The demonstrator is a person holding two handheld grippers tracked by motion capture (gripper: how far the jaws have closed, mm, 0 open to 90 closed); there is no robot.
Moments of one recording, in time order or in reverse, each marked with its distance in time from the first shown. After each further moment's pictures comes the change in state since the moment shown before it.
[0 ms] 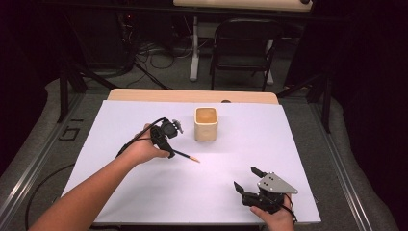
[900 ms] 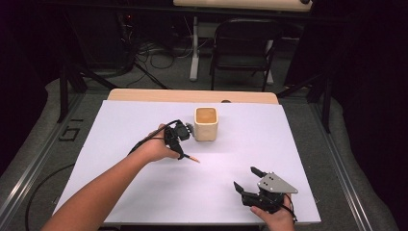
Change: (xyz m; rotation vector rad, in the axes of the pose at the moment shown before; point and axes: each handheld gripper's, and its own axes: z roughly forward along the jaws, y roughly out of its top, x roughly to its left) left arm -0.012 0.029 0.019 0.056 -0.012 0.096; right arm 0.000 0.000 0.000 0.000 0.006 -0.002
